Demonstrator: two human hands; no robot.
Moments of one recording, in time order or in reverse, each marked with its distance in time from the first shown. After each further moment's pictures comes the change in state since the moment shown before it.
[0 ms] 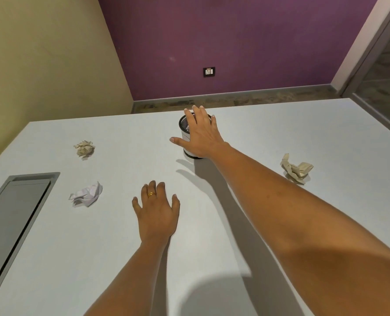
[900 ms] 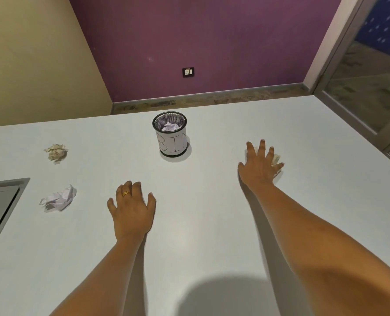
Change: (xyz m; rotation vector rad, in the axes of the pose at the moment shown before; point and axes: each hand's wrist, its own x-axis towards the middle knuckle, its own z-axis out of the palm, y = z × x) left_hand -0.001 0.002 -0.001 -0.038 0.049 0.004; right_hand -0.132 0.125 0.000 -0.081 0.001 0.709
